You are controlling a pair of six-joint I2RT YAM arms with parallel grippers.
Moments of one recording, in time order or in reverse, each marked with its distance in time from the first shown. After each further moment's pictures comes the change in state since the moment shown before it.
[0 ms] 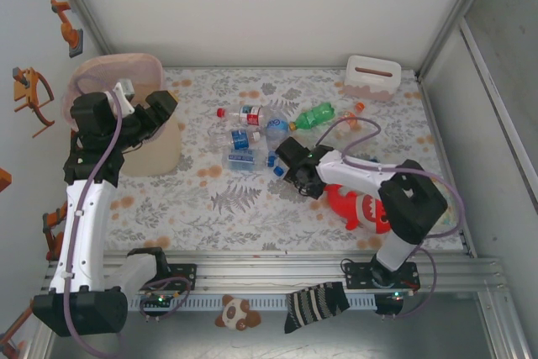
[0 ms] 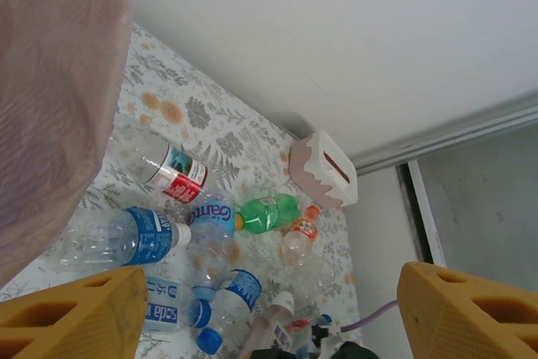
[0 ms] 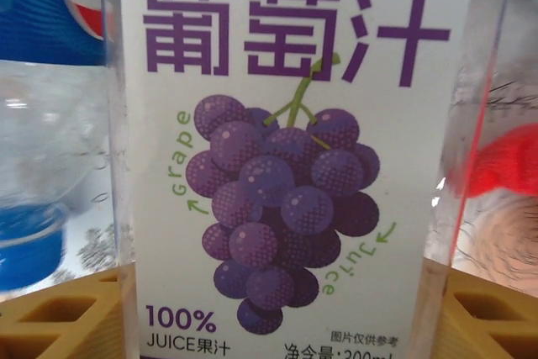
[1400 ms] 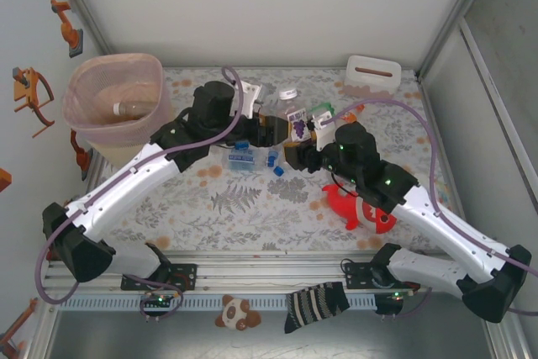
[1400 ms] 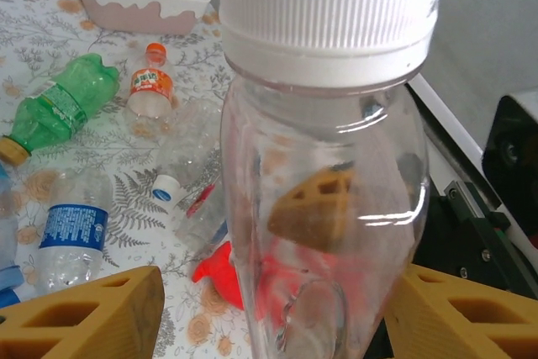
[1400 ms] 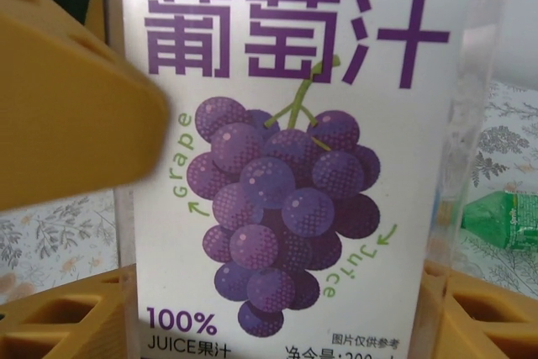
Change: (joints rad) left arm -0.822 0.363 0.246 0.079 -0.211 0.262; right arm -0.003 -0.645 -0.076 0.389 -0.226 -1.096
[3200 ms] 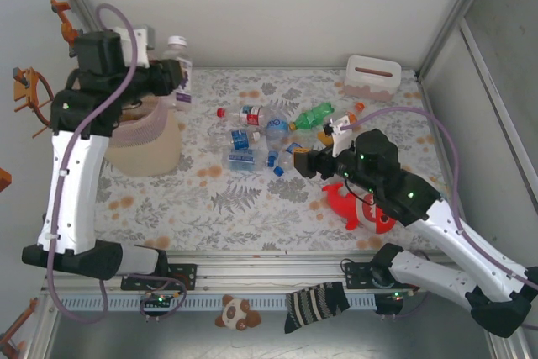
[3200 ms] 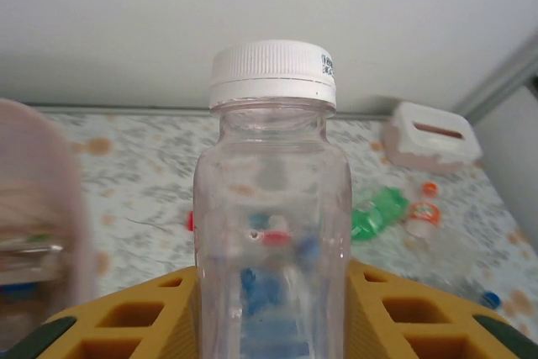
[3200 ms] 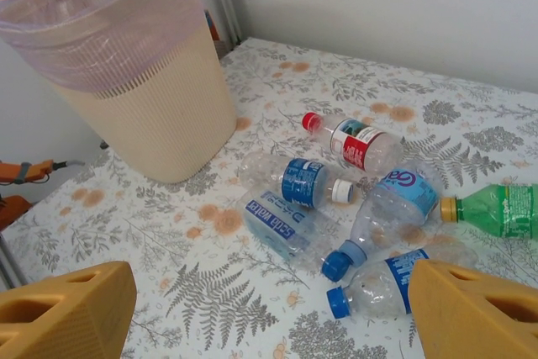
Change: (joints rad) left arm 0.599 0.006 0.545 -0.582 -0.168 0.278; right arm 0.000 -0.136 0.003 -0.098 -0.006 0.046
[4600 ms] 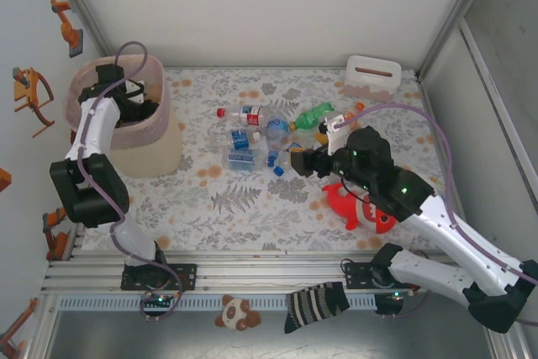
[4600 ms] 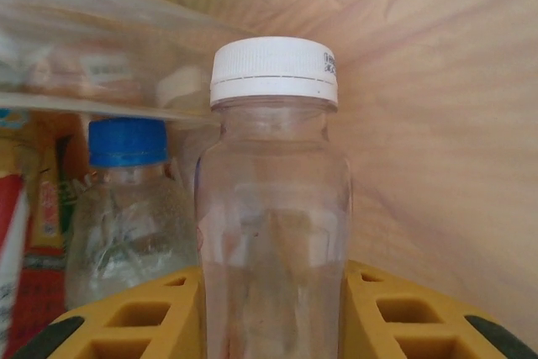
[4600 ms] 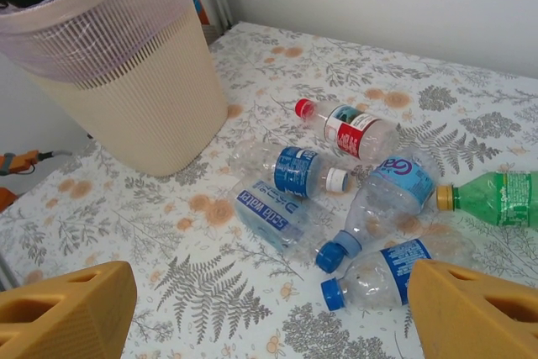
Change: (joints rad) left arm 0.345 0.385 -0.381 0.091 0.128 0.152; right arm 0.000 0.041 0.008 -0.004 0.013 0.000
